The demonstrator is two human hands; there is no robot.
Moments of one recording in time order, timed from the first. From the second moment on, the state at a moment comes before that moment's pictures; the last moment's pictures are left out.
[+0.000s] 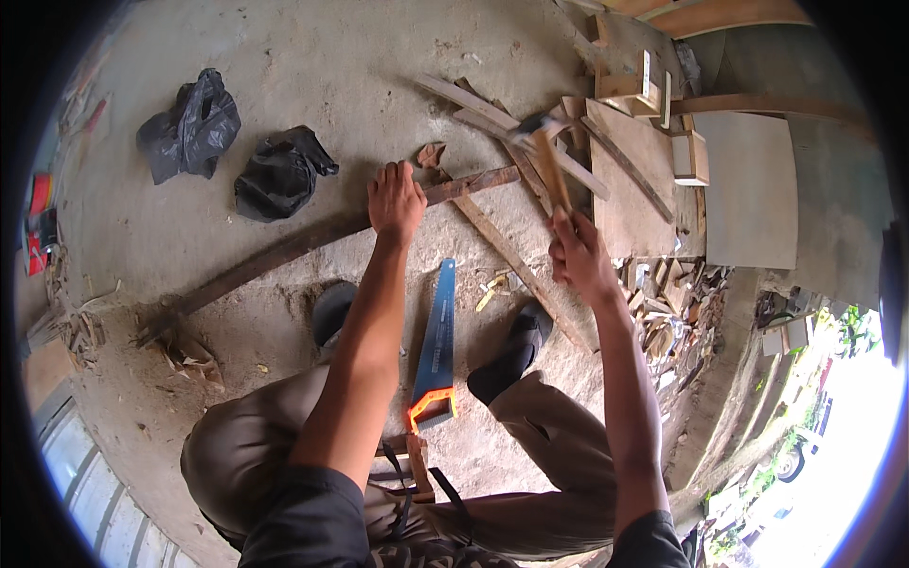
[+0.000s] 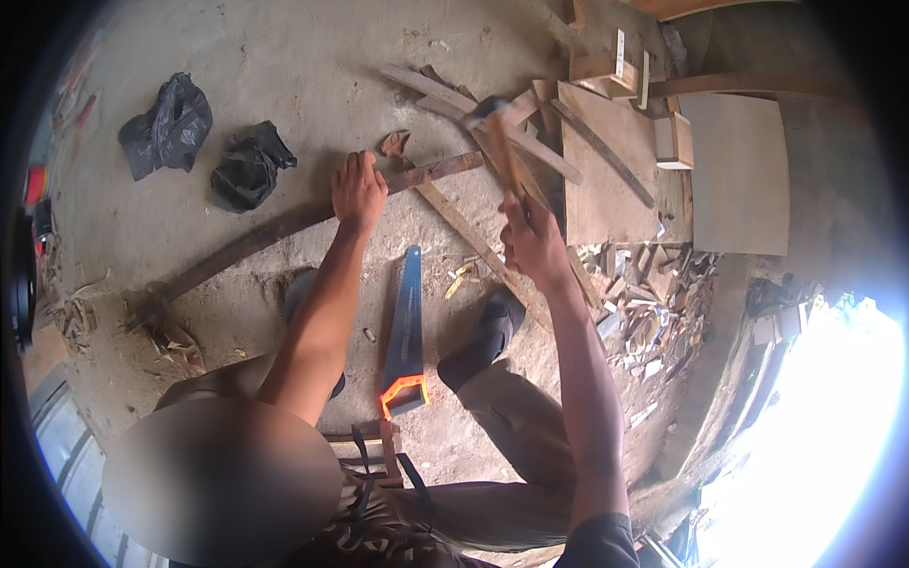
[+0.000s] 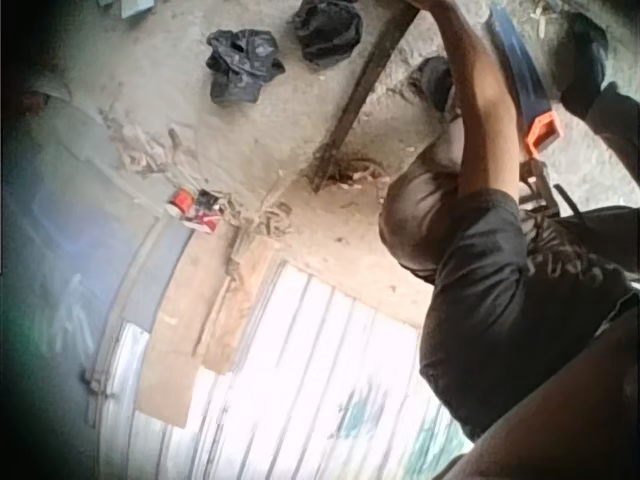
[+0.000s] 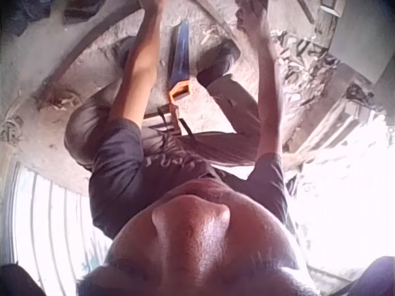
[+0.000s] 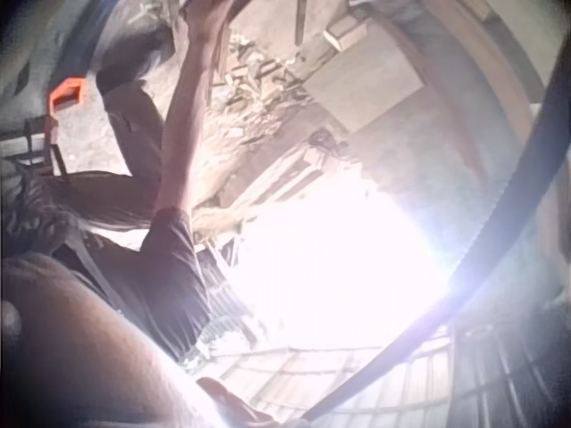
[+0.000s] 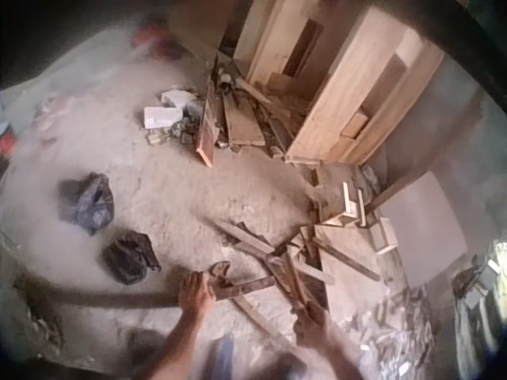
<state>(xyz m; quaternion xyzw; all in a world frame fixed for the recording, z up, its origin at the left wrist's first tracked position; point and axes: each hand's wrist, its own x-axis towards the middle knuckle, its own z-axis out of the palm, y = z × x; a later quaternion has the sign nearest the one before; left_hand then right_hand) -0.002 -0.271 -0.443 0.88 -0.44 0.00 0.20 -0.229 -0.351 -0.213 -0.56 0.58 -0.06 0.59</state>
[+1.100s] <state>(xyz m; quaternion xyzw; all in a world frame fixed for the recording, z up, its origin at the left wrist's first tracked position) 0.004 -0.270 -0.453 0.87 -0.45 0.00 0.20 -0.228 -0.349 -0.232 -0.67 0.58 -0.02 0.47</state>
